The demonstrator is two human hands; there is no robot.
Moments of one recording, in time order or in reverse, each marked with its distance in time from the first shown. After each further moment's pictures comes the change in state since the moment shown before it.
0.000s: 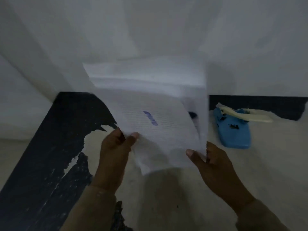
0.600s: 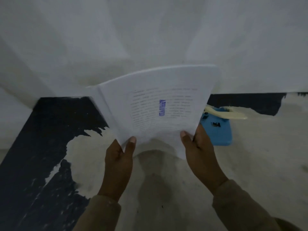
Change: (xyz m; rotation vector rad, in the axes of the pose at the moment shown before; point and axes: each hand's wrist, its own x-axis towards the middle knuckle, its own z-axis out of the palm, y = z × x) left_hand -0.018 -0.018 0.045 0.147 -0.003 0.111; right_hand 0.025 0.009 -0.005 0.208 0.176 -0.060
